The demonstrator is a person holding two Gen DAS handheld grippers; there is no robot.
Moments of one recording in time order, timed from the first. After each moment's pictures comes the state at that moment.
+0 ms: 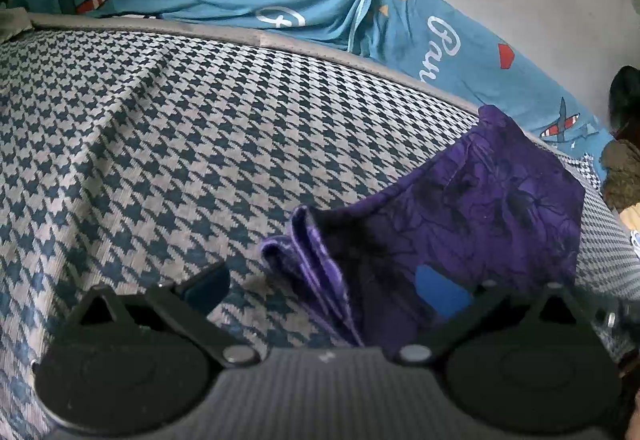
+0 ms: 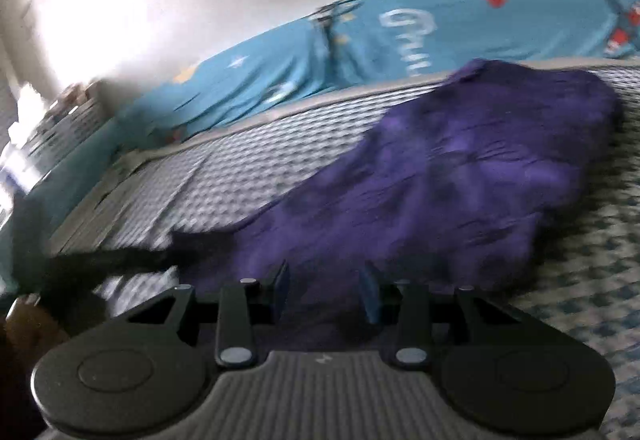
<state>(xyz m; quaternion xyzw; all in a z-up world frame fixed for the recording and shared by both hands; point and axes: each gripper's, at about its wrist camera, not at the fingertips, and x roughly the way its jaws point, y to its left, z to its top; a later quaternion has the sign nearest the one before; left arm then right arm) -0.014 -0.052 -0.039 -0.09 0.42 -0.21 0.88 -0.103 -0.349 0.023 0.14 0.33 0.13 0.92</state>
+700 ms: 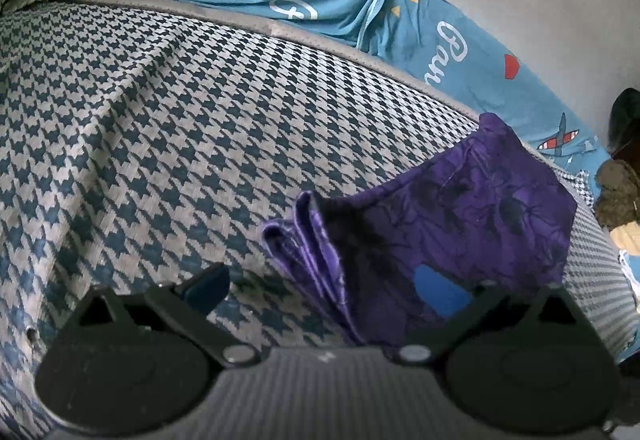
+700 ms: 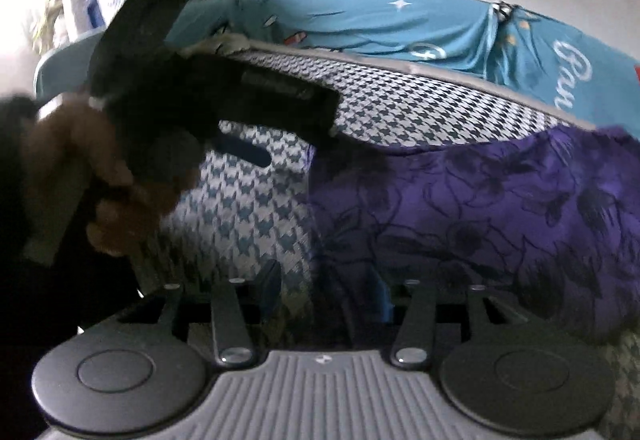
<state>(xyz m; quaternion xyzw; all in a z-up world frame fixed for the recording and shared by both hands) -0.019 -0.044 -0.040 -0.13 0.43 -0.21 0.87 -0.132 -0.228 -0.005 -0.09 0.34 0.23 0.91</state>
